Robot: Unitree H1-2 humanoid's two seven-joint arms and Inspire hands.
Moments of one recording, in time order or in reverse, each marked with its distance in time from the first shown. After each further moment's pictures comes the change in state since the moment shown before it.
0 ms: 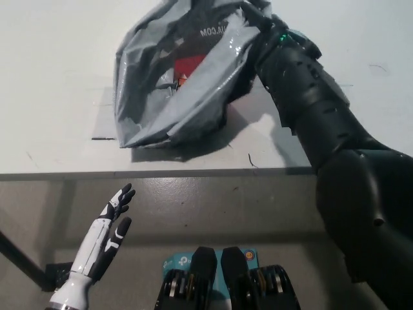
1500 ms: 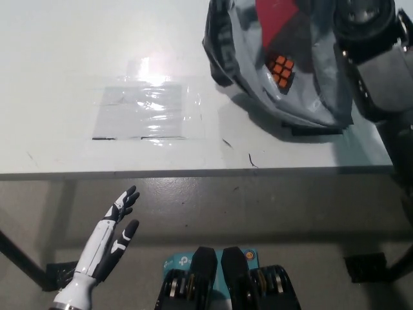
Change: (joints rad) left_arm -0.005 -0.001 -0.013 0.019 0.010 0.005 0.000; right_arm 0.214 -0.268 0.655 -0.822 -0.495 0.160 -0.030
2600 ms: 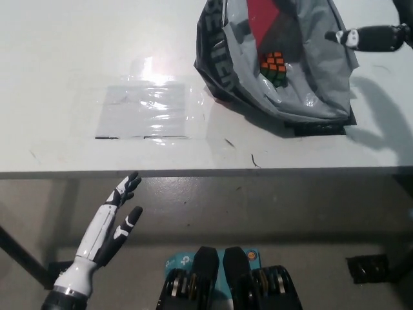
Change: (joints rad) left_arm -0.065 0.011 -0.003 0.006 0.000 0.000 -0.001; right_arm 0.384 -0.315 0.006 -0.627 -0.026 0.099 0.379
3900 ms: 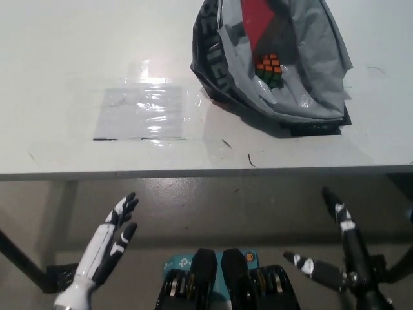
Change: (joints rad) left_arm 0.089 -0.002 -0.002 0.045 -0.007 -0.001 0.000; right_arm 0.866 0.421 -0.066 0.053 -0.112 -0.486 -0.149
